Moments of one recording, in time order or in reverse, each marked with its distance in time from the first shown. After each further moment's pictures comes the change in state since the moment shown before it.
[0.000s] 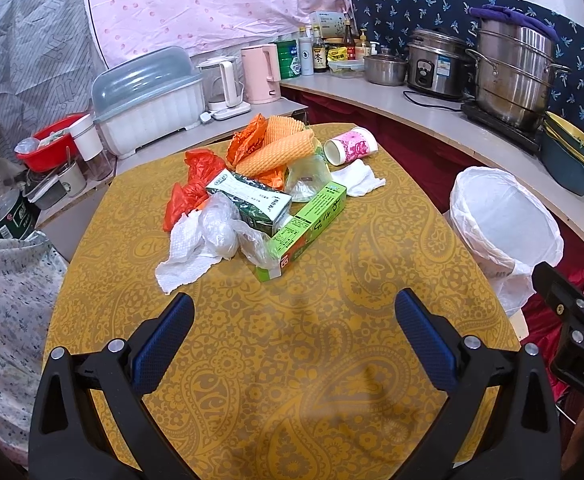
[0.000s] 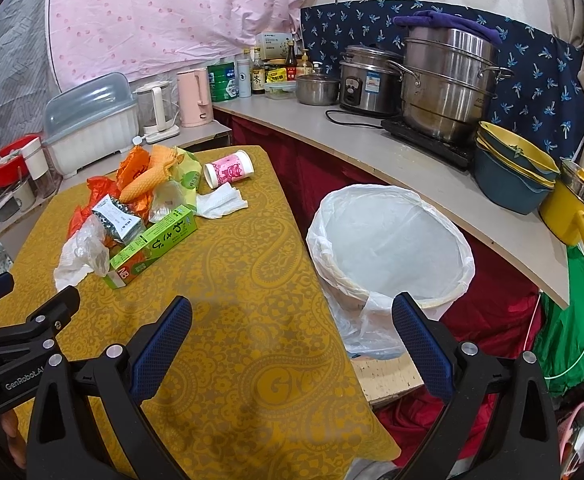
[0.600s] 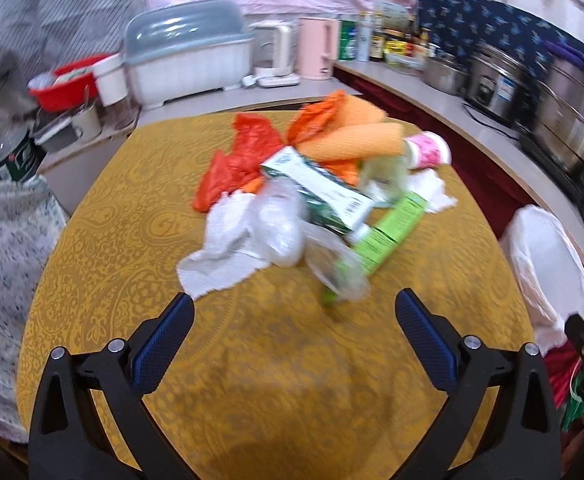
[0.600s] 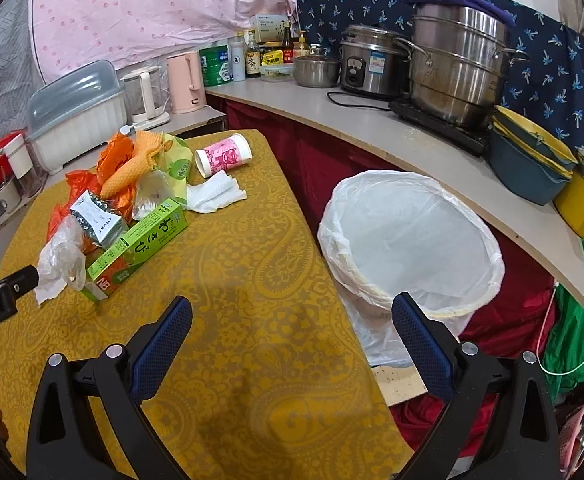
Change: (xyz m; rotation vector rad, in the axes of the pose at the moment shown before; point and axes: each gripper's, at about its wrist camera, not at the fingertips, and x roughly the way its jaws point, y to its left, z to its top) left arm 0.079 0.088 0.018 -0.215 0.084 0.021; right arm 0.064 0.022 0.009 0.023 0.057 -0.012
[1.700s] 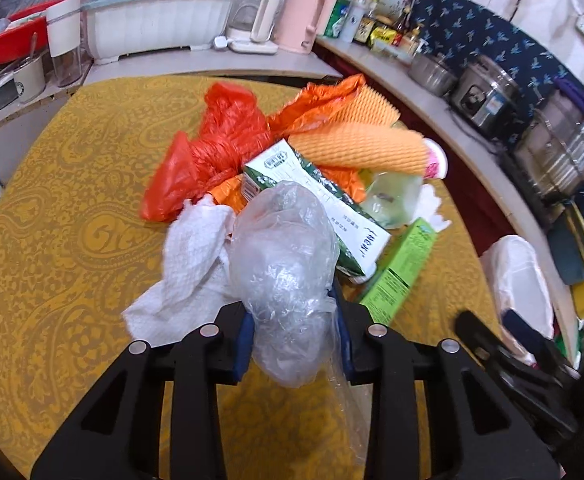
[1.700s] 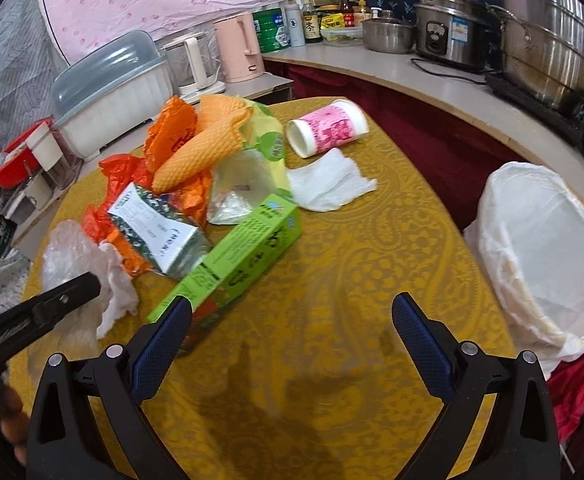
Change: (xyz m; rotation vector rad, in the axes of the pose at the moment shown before) left arm 0.057 0.043 0.036 -0.069 0.104 -0.252; right arm 0.088 0.111 0.030 0.009 0.117 0.192
